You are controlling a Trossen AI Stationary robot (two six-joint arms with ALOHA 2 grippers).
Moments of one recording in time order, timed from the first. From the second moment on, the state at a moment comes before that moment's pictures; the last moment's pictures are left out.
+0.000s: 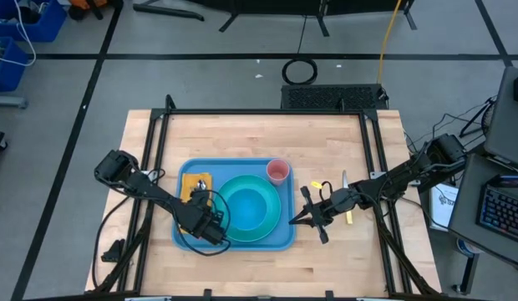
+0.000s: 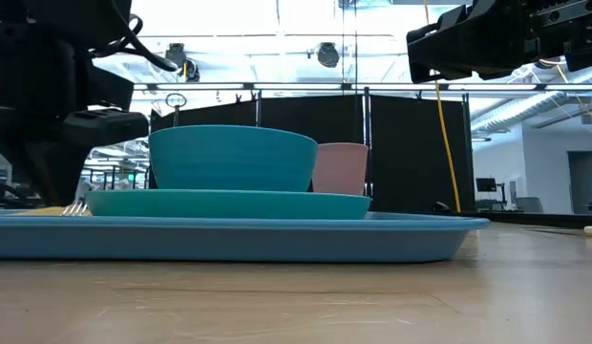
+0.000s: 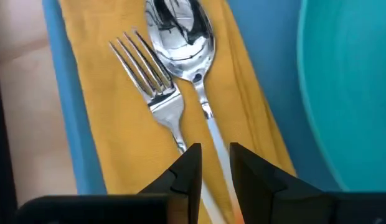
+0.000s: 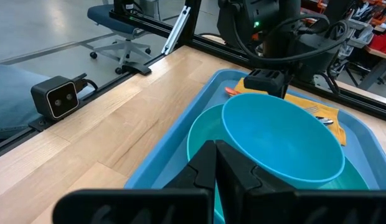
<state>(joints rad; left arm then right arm) -0.52 1.77 1.07 -1.18 -0.29 -1.85 0.38 1.35 0.46 0.62 0.05 -0.19</state>
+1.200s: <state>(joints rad) -0.53 1.76 0.92 -1.04 -0.20 -1.94 0.38 1.35 0.46 0.62 0.05 -0.19</state>
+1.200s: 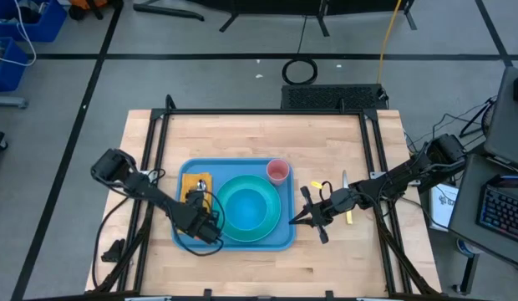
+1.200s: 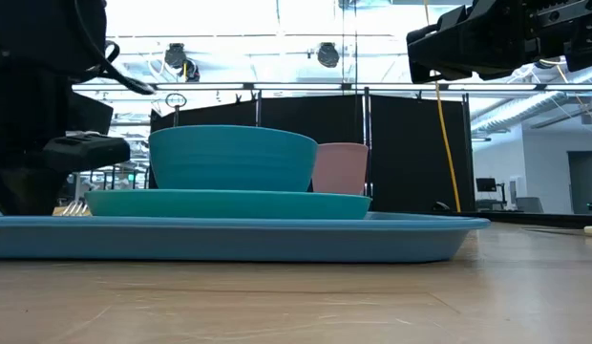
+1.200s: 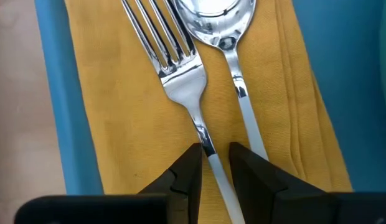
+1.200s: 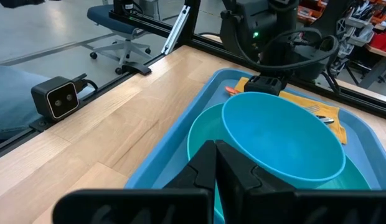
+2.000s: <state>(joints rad) -0.56 1.77 0.95 -1.09 -0.21 -1.90 0.38 1.35 0.46 0.62 0.05 -0.19</state>
